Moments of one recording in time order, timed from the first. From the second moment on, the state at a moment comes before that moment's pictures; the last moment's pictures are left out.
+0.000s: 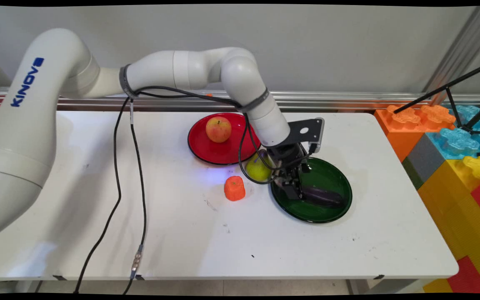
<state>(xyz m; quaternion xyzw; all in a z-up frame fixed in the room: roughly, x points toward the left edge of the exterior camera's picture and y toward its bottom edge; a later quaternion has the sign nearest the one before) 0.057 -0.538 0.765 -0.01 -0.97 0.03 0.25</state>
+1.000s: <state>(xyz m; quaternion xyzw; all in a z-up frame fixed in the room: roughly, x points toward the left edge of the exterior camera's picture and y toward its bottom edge) 0.048 -0.534 0.754 -0.02 -0.97 0.05 0.25</state>
